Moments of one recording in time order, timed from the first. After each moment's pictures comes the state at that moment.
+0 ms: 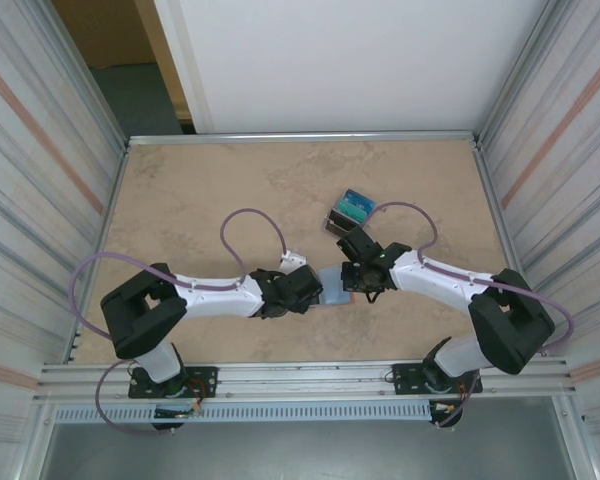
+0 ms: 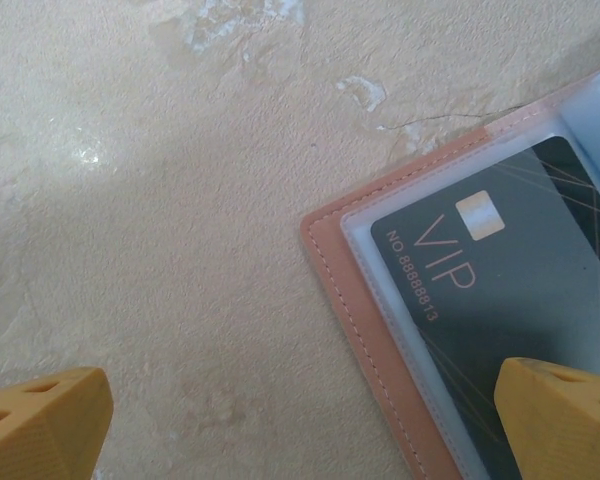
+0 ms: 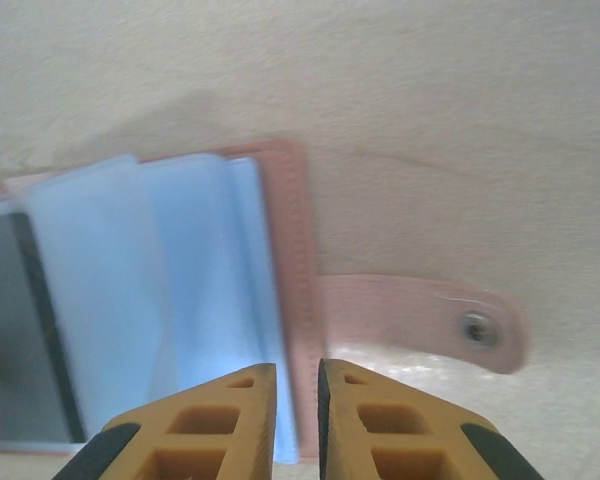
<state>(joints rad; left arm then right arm) -1.08 1.65 0.85 -0.39 -0.52 -0.60 0.71 1.42 0.79 -0.59 0.09 0.75</state>
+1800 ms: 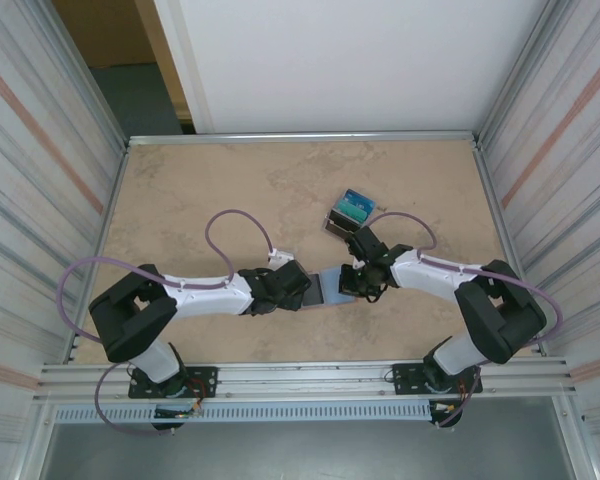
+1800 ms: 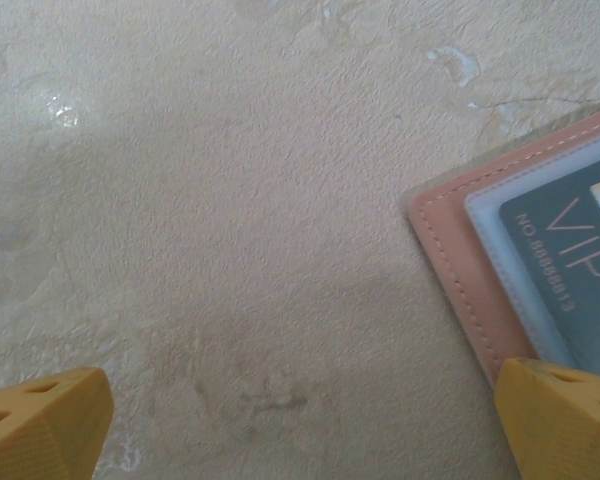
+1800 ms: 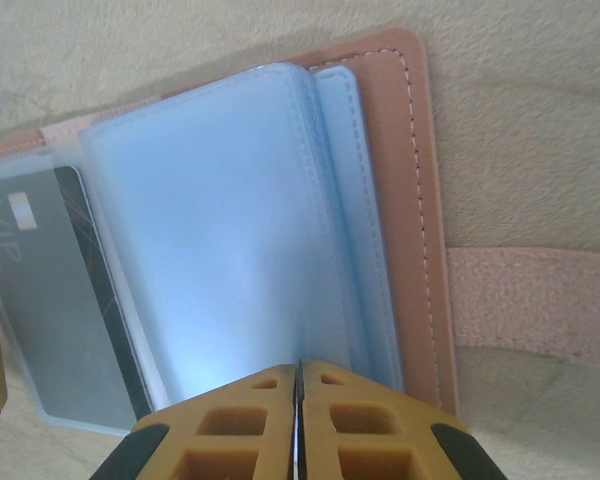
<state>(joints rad) -1.01 1.60 0.79 -0.37 -0.45 -0.63 0.63 1.49 0.72 -0.43 -0.20 0.73</state>
